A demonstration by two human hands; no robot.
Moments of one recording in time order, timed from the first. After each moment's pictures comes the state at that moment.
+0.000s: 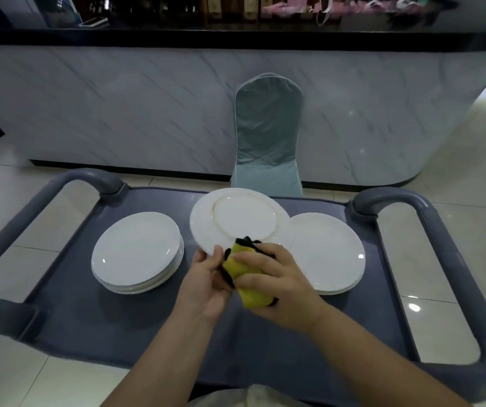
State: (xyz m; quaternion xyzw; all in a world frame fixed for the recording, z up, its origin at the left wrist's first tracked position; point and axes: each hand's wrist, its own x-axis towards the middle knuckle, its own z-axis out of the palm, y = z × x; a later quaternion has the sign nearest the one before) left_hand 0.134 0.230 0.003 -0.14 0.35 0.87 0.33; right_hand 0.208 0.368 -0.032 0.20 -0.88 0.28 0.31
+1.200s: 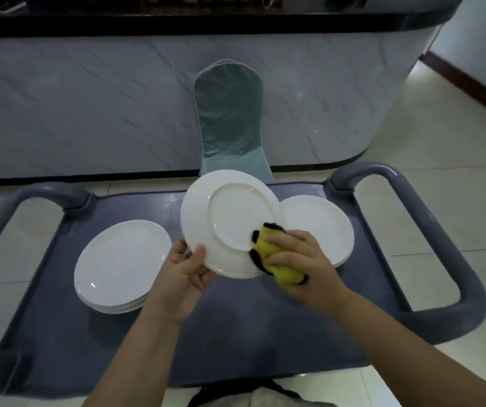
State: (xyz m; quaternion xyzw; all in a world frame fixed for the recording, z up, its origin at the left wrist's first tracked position) left_hand 0.079 0.175 -0.005 0.02 0.41 0.82 0.40; right_hand 0.222 0.369 -0.038 0.03 -0.91 0.30 0.29
